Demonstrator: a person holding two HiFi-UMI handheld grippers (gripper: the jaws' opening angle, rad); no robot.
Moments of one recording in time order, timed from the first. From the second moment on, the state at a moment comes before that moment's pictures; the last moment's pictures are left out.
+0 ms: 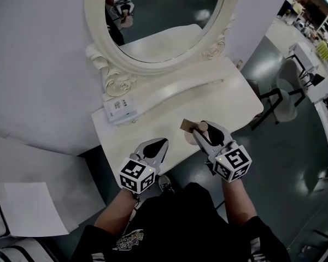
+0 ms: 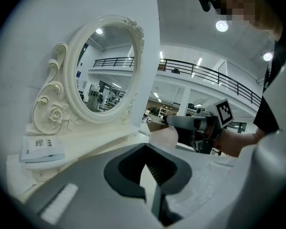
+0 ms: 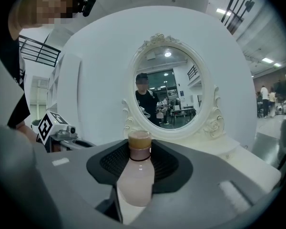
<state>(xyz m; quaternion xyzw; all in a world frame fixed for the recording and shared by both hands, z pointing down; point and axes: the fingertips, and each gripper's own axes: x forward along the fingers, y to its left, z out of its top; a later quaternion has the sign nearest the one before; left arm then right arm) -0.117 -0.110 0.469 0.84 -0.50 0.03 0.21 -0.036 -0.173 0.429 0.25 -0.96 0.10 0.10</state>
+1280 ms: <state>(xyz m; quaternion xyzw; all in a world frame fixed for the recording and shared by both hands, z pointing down) -0.127 -0.214 0.470 0.75 -0.63 0.00 0.21 -0.095 -0.301 0.456 0.08 -0.98 0.06 0.14</state>
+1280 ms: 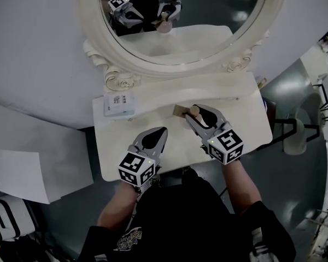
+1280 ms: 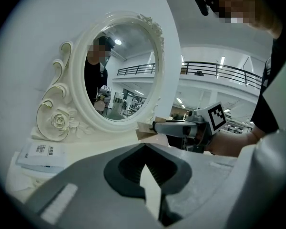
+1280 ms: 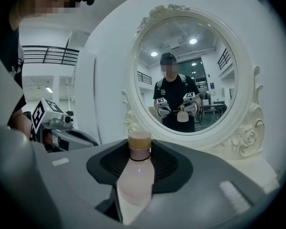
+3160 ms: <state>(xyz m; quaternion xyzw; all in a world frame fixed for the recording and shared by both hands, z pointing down) -0.130 -0.204 0.502 0.59 -0.77 -0.03 0.23 -0.215 -0.381 0.549 -0.08 -0.99 0.00 0.15</state>
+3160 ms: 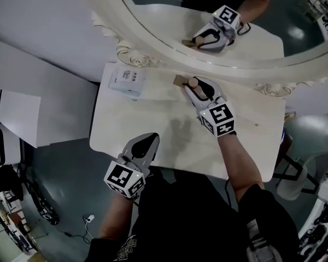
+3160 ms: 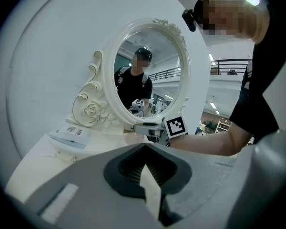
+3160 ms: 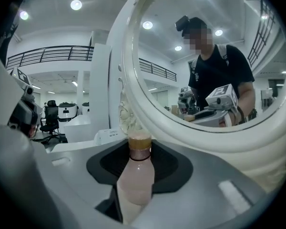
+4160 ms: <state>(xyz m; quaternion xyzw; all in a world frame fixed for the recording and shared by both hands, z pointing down) -0.117 -0.141 0.494 0.61 -0.76 -0.05 0.22 -0.165 -0.376 0.526 0.01 -0.99 0.04 0.13</state>
